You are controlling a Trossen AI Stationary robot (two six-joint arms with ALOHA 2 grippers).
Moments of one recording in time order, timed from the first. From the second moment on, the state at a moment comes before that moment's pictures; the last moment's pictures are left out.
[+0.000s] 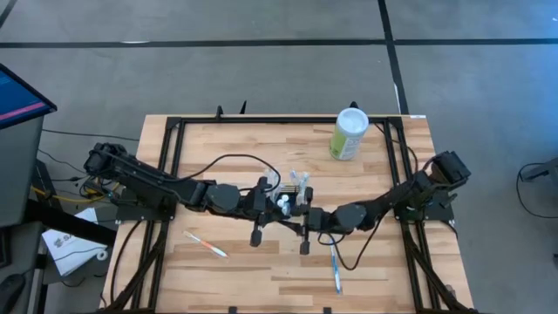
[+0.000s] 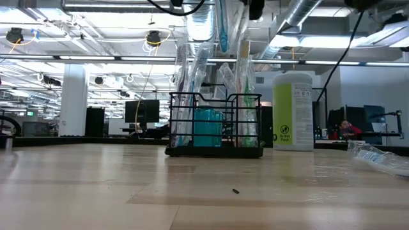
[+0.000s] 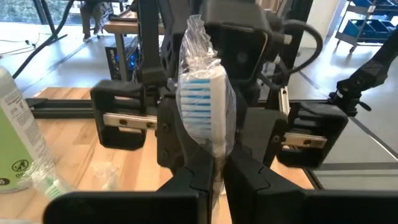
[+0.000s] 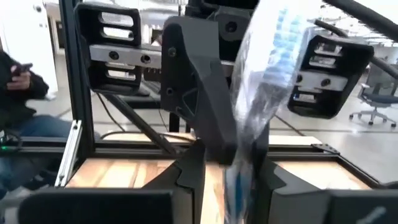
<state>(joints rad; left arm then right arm) -0.29 1.46 1.02 0.24 -0.25 -0.09 0.43 1.67 0.85 0.89 0.50 -0.08</state>
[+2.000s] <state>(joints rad) -0.34 1.37 1.02 0.07 -0.24 -0.14 0.52 1.51 0.63 0.97 0.86 -0.10</state>
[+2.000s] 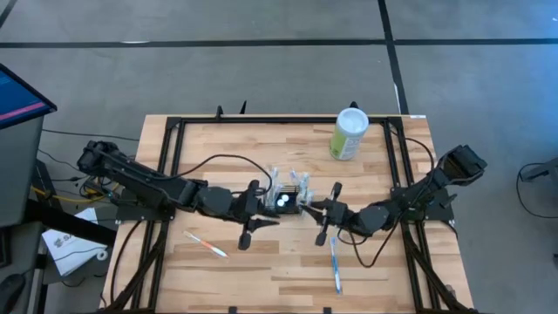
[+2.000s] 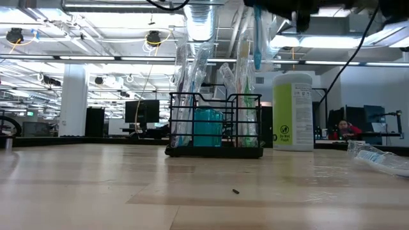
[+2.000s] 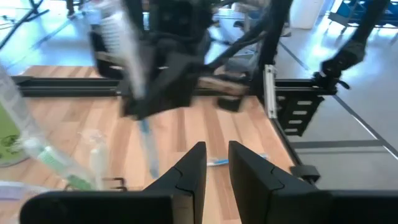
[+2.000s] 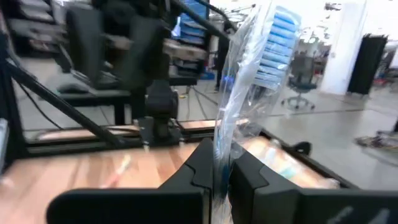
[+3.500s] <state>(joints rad) -0.40 1.38 0.85 0.22 -0.27 -0.26 0.37 1.56 0.54 1.06 0.80 -0.08</state>
